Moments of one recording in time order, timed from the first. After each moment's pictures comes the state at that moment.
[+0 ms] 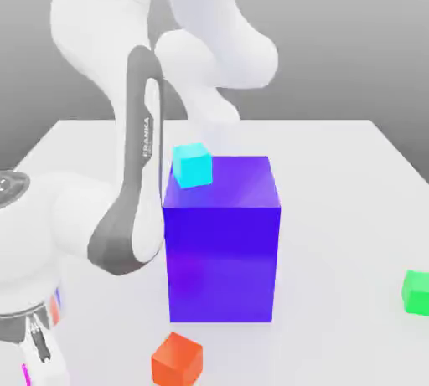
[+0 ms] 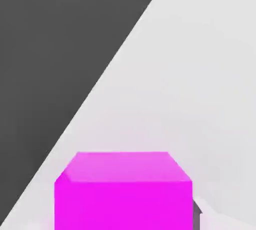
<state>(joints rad) -0.31 0.46 -0.10 -2.21 0.10 2.67 1.28</state>
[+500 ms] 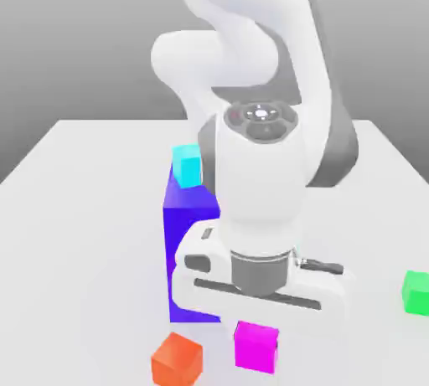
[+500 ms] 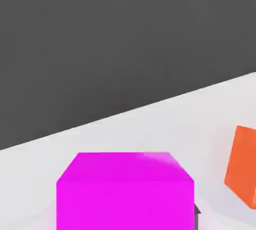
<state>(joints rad) 0.02 0.23 0.23 -2.40 -0.04 2.63 1.14</state>
